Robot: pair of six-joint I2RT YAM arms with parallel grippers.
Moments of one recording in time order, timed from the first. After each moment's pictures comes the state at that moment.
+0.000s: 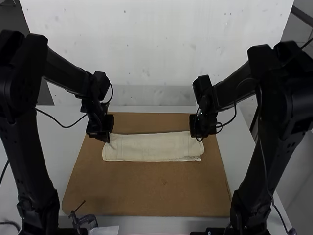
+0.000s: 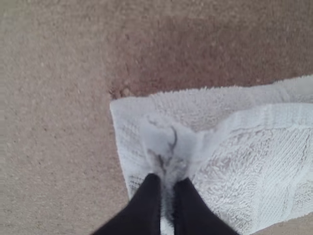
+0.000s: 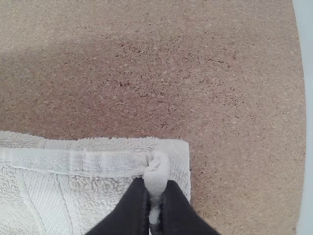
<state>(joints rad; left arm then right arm) -0.26 1.75 1.00 -0.58 0.05 -0.23 0.30 1.63 0.79 -0.25 0.14 0.20</state>
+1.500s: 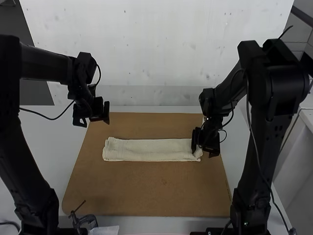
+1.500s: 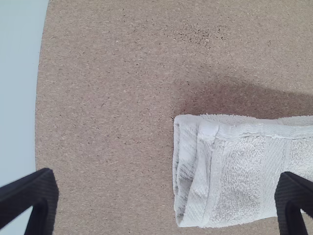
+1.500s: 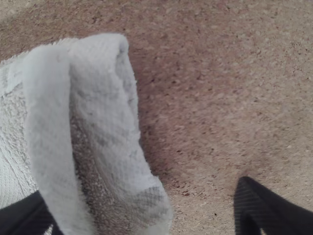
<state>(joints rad) -0.17 1.58 1.03 -0.66 0.00 -0.25 0.19 1.81 0.84 -0.42 -0.03 0.32</state>
